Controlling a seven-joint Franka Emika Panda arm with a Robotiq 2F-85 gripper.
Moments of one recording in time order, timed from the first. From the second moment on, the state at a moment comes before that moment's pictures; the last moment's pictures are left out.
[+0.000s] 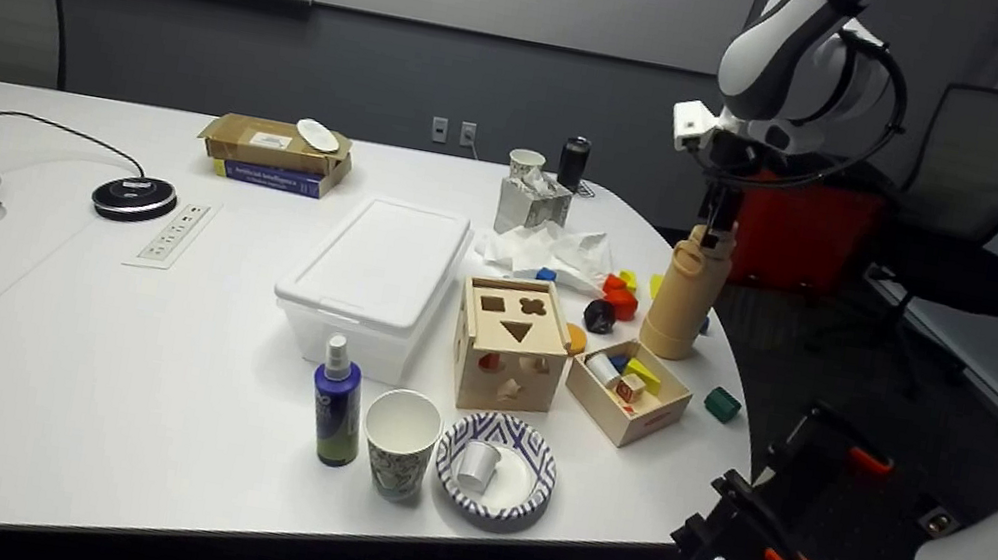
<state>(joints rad) -0.08 0.28 -0.36 -2.34 0.08 2.66 2.00</state>
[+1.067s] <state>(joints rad) -0.16 0.24 -0.30 -2.35 0.07 2.65 1.51</state>
